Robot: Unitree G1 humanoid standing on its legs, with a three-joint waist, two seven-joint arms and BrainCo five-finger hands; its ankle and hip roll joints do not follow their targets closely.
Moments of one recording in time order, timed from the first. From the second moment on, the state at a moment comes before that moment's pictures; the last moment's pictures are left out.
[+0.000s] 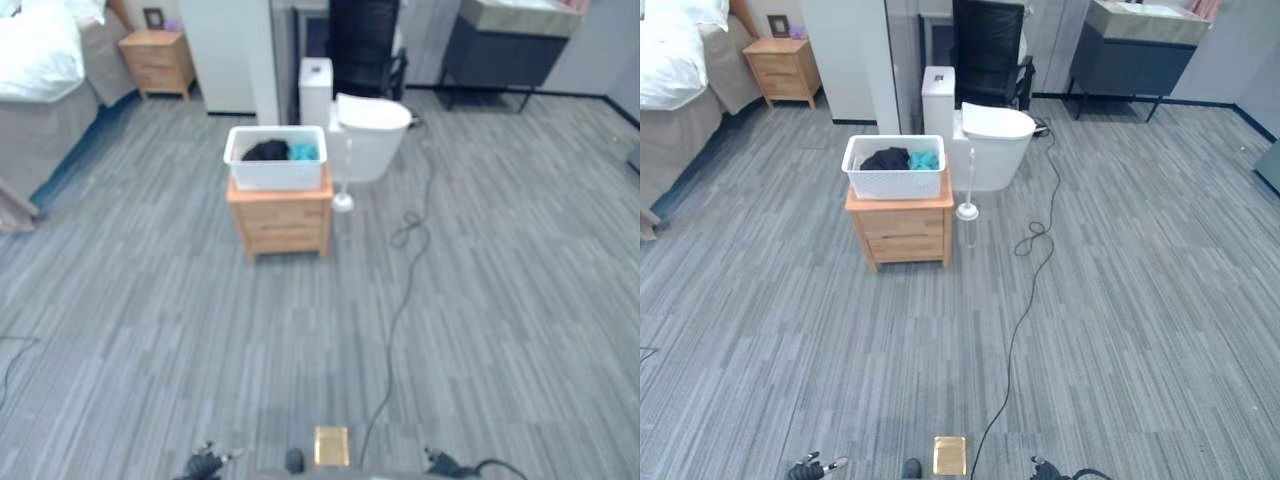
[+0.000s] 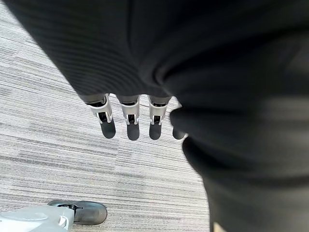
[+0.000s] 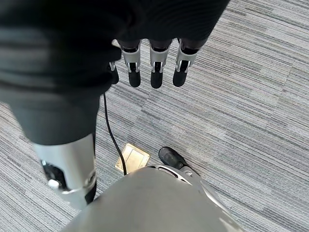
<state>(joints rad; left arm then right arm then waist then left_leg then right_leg) 0.08 0.23 -0.11 1.20 -0.31 -0.13 0.04 -0.01 -0.23 0.39 1.29 -0.04 -0.07 -0.05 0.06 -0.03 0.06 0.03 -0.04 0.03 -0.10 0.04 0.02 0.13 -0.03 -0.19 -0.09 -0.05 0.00</state>
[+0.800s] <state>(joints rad) 0.08 0.24 -0.11 1.21 -0.31 -0.13 0.04 -0.01 -0.23 0.39 1.29 -0.04 -0.07 -0.05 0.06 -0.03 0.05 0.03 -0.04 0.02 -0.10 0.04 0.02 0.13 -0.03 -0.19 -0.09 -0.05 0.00</state>
